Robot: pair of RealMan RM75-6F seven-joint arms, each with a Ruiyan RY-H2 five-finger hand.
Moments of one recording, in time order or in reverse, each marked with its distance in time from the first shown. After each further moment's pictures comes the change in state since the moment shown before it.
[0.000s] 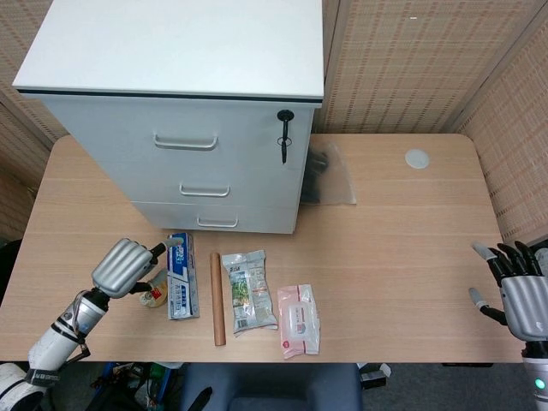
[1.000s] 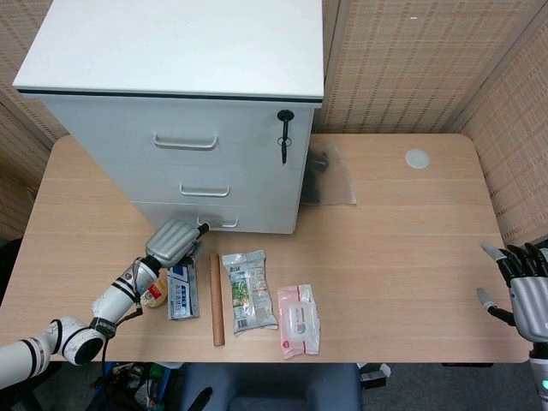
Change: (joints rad) left arm -0.248 -0.222 -0.051 0.221 -0.258 -0.248 0.108; right arm -0.007 0.005 0.001 0.016 0.029 -0.002 0.022
